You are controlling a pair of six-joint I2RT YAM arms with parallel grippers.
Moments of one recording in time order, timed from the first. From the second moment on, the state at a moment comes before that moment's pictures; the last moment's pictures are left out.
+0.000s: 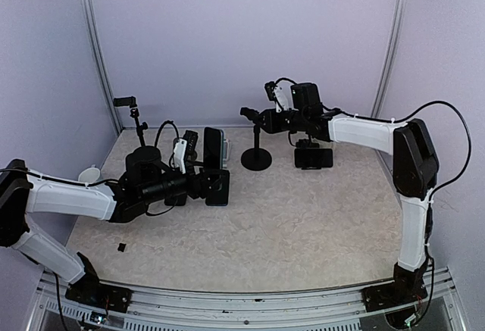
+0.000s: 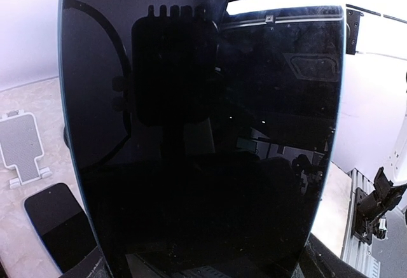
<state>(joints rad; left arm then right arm) -0.77 1.41 0.64 0.62 0.19 -0.33 0.55 2.05 1.67 0.03 -0.31 0.20</state>
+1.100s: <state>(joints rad) -0.77 1.53 0.71 0.60 0.06 -0.39 0.54 1.75 1.46 0.06 -0.37 0.22</state>
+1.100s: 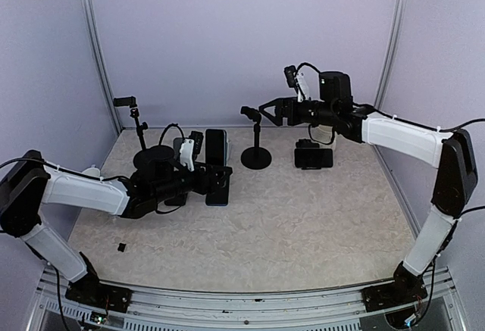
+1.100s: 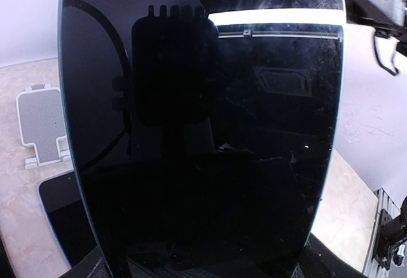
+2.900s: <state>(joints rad) -0.95 1.73 0.92 0.55 -0.12 -0.41 0.73 1.51 0.90 0.35 -0.38 0.57</state>
